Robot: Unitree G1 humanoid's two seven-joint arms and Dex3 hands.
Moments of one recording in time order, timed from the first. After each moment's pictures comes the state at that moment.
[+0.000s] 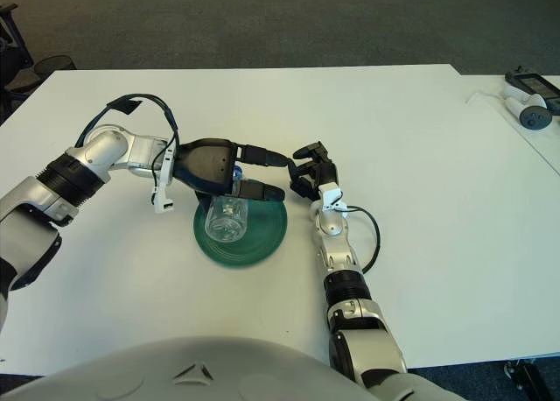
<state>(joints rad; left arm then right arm) -0.88 0.56 -0.71 0.38 1.33 -1.10 0.41 -0.22 0.01 -0.02 0.55 -0.06 -0.27 -0.13</state>
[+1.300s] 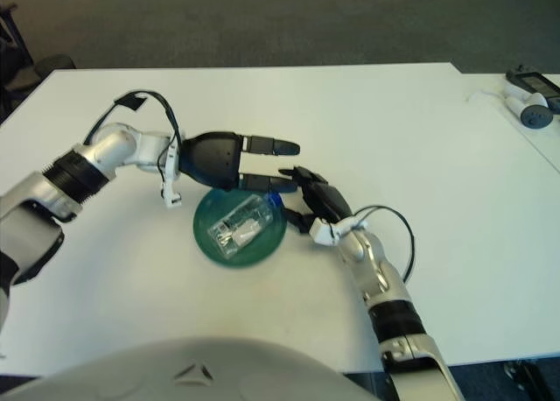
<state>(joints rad) -0.90 0.55 -0.76 0.37 1.43 -0.94 0.61 -0.08 -0.19 0.06 0.44 -0.50 -0.48 0.01</state>
